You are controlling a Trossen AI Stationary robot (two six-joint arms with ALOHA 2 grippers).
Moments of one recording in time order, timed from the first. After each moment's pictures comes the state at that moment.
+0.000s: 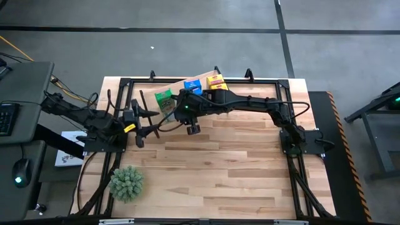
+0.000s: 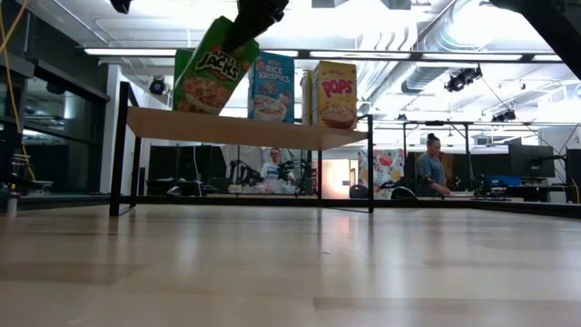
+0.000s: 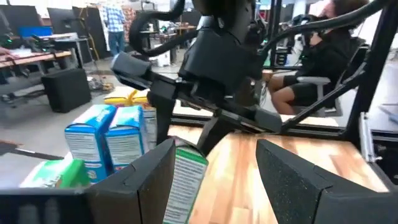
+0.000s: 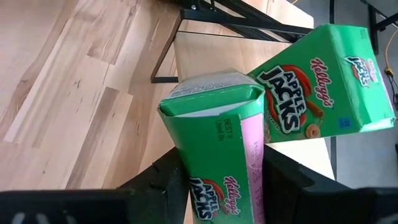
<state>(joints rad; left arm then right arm) -0.41 0.62 0.62 -0.05 -0.66 0.00 -0.03 2.17 2.34 -1.01 0.15 -0.45</state>
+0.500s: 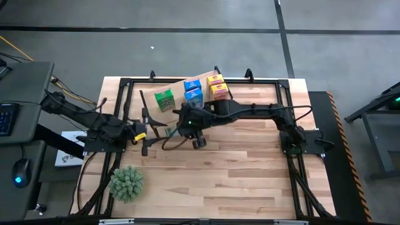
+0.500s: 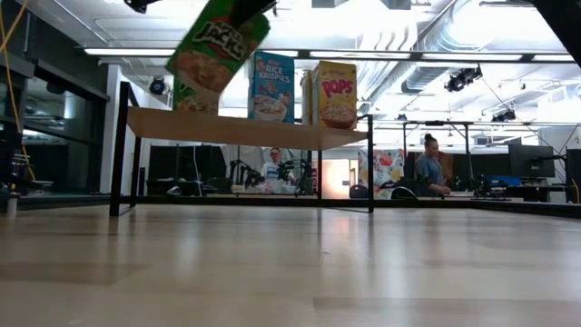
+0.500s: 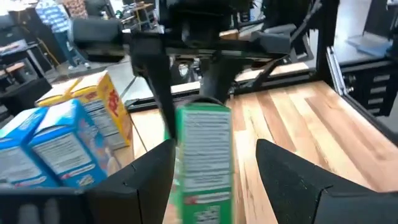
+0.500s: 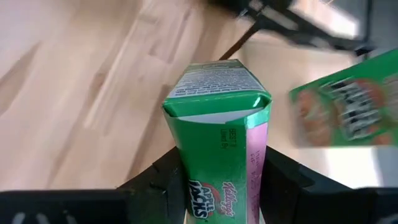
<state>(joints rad) -0.41 0.75 0.62 -0.06 -0.51 0.13 0.08 2.15 2.36 -1.12 0.14 -0.39</state>
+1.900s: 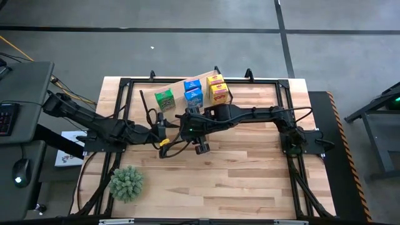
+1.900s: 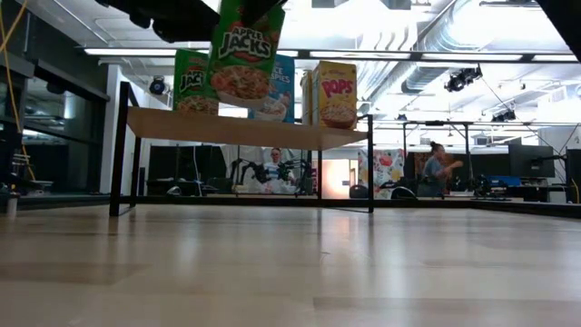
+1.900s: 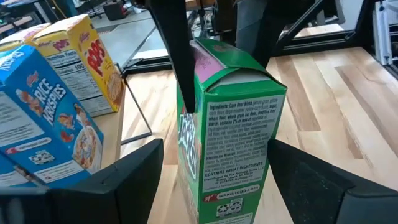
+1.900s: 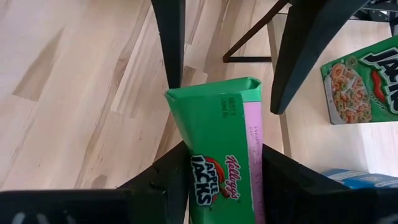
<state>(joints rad) -0.32 1.06 0.66 0.05 -0.52 0.04 0.12 2.15 2.36 -1.19 0.15 -0.29</state>
